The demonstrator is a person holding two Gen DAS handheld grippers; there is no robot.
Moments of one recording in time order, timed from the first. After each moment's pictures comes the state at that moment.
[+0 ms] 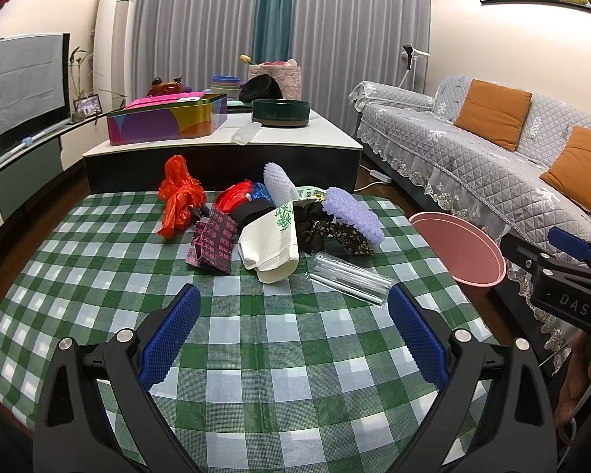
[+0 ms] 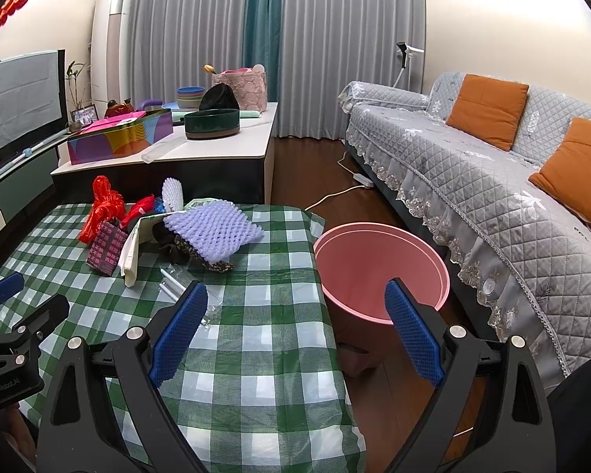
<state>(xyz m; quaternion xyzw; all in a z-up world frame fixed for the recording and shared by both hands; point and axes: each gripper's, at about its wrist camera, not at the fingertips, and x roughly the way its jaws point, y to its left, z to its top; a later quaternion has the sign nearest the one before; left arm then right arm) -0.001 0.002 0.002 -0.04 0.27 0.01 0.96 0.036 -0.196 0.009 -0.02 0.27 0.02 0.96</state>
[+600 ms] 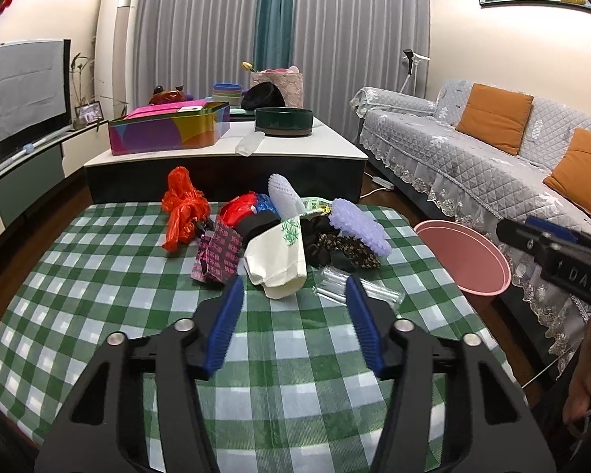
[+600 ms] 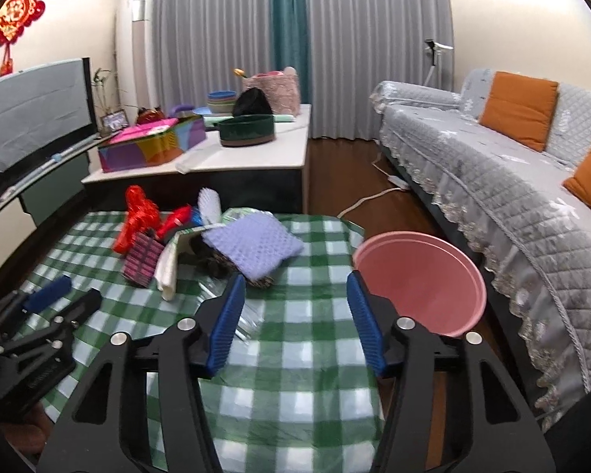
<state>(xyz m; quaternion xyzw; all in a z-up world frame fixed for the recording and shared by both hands) 0.009 0.007 0.009 -0.03 0.26 0.01 0.96 0.053 -0.185 0.026 0.00 0.27 0.09 0.96</state>
